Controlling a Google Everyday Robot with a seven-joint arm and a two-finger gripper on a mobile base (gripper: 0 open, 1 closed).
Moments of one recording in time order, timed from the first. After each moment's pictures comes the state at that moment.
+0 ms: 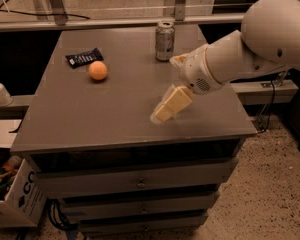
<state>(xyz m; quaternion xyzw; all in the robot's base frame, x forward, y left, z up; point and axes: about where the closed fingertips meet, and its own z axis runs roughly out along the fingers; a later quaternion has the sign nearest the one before) 0.543 -0.040 0.887 -0.57 0.71 0.17 0.37</state>
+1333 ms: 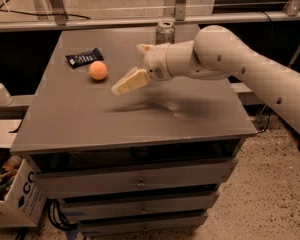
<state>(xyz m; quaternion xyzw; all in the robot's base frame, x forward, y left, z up) 0.664 0.053 0.870 -0.50 0.65 0.27 0.50</state>
